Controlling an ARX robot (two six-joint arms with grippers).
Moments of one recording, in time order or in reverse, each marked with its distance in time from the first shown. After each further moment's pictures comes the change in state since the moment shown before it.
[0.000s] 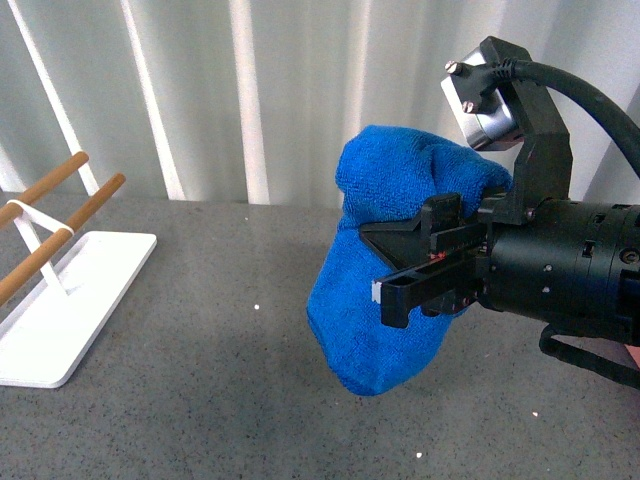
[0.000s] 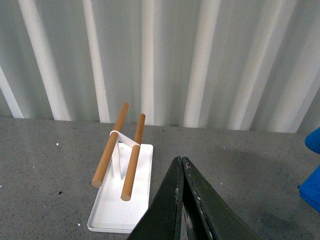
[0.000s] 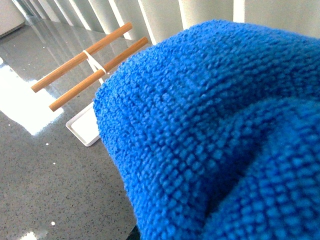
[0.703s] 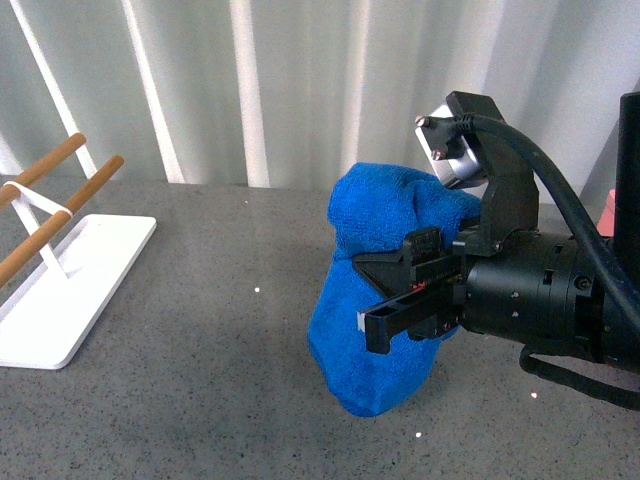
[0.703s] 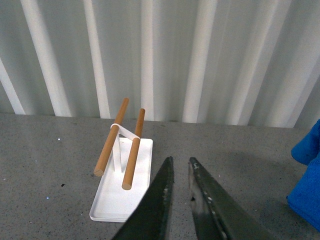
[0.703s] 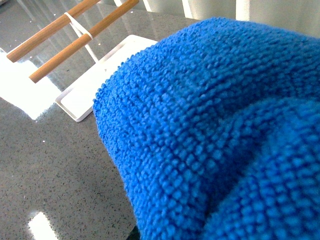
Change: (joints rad) left arm 0.000 -0.251 0.000 -0.259 0.000 0.000; right arm 0.009 0.095 0.016 -0.013 0.002 -0.004
